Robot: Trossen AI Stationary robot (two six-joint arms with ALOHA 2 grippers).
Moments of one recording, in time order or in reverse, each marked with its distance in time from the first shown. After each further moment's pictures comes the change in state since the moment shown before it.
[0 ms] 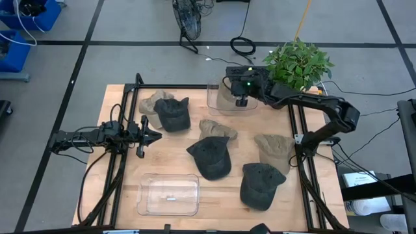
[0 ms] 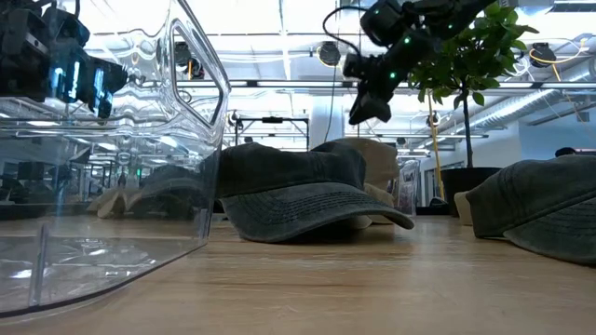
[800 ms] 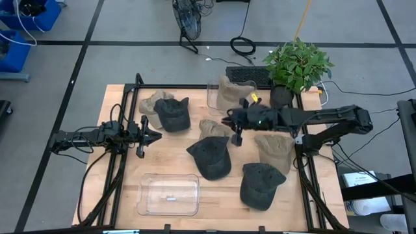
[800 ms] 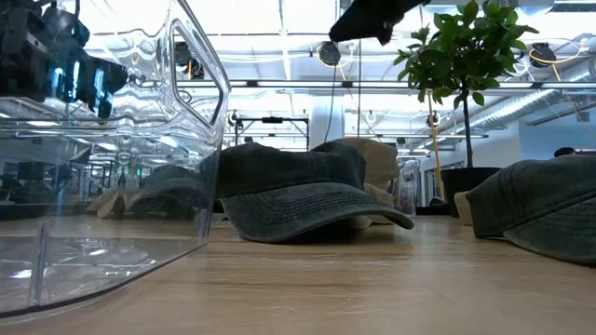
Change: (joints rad) left arm 0.000 0.000 0.000 0.007 0.000 0.000; right arm 0.514 -0.163 0.000 -0.052 -0.109 0.787
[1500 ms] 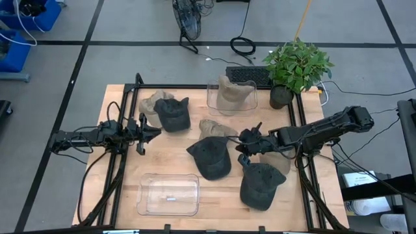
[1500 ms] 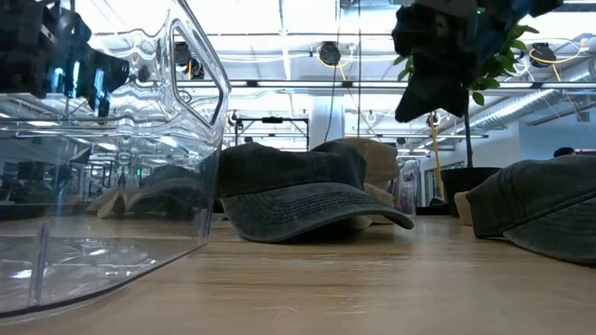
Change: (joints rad) left arm 0.000 0.018 0.013 0.035 -0.104 -0.067; right arm 0.193 -0.028 -0.302 -0.079 0.003 0.622
